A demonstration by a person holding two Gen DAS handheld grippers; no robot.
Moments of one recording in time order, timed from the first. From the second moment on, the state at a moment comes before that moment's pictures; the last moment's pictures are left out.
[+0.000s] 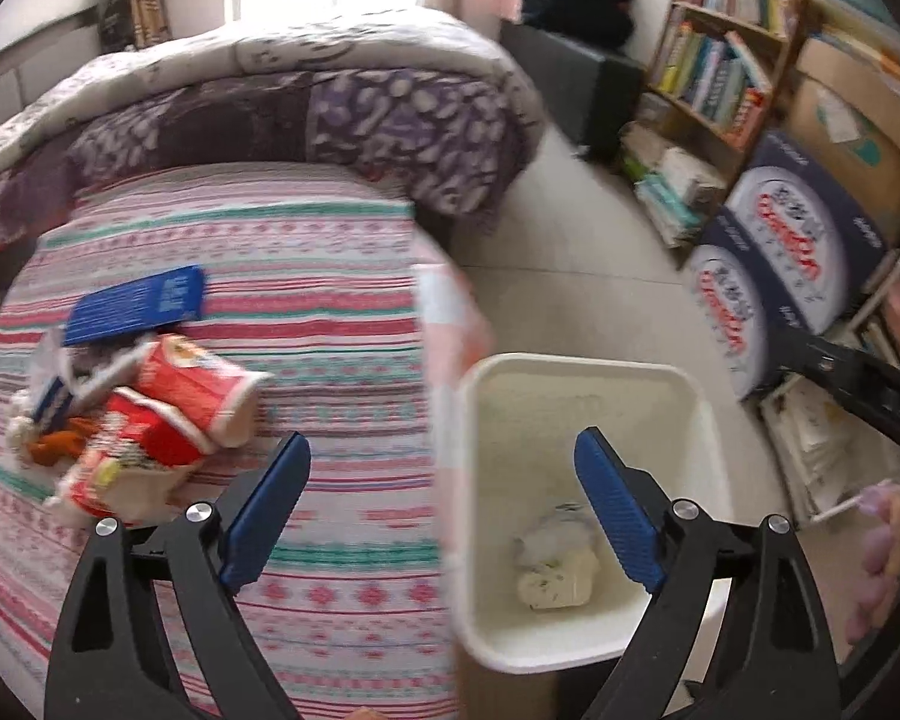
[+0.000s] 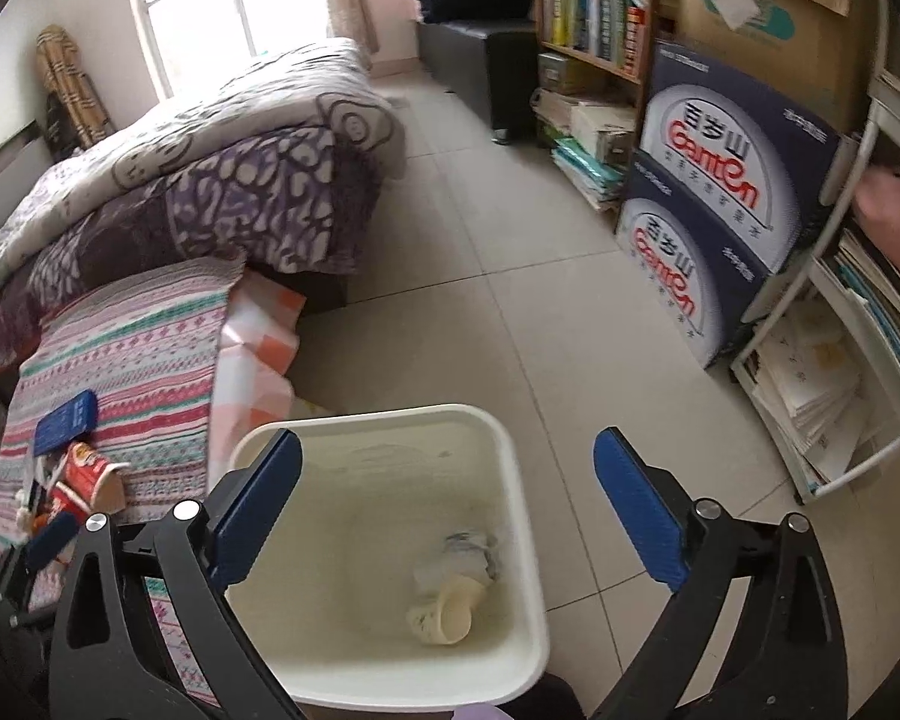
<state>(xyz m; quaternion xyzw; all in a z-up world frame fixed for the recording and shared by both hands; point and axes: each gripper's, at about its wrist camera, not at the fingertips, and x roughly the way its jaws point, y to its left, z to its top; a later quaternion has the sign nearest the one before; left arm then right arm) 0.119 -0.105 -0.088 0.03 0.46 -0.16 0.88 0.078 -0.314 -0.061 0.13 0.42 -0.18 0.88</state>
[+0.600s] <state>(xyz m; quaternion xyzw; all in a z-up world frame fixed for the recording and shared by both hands) 0.173 0.012 -0.132 0.11 0.52 -0.01 0.84 0.122 -0.228 -0.073 0.09 0.45 -0.10 0.88</state>
